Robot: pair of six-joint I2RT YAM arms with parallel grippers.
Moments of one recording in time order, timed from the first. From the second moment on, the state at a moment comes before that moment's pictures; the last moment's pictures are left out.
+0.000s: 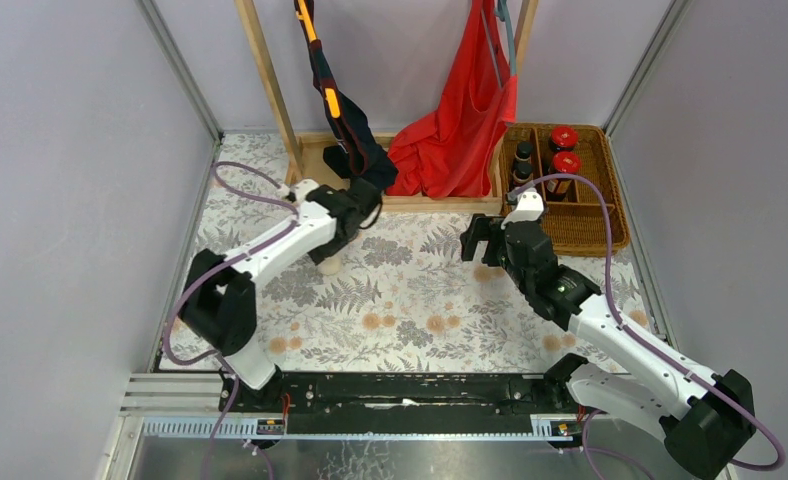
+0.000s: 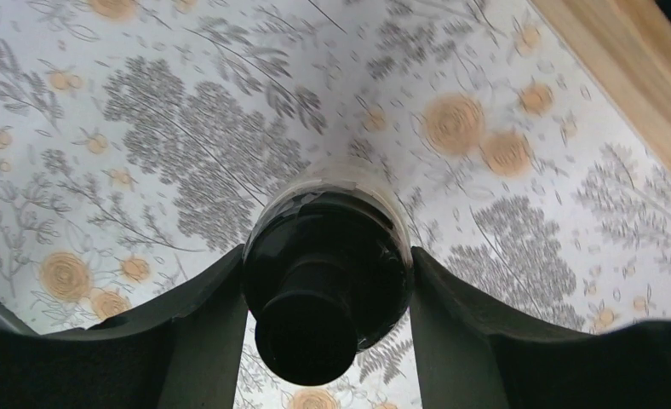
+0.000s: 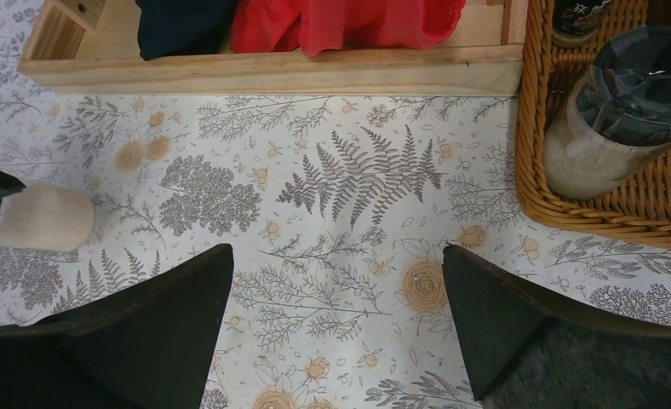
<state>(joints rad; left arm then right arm) -0.54 1.62 1.30 -1.11 -0.65 -1.34 0.65 0.94 0.69 -0.18 0.34 0.45</state>
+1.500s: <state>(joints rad) -0.88 1.95 1.59 -1.13 -0.61 -1.37 0.64 0.94 0.69 -0.18 0.36 0.45</state>
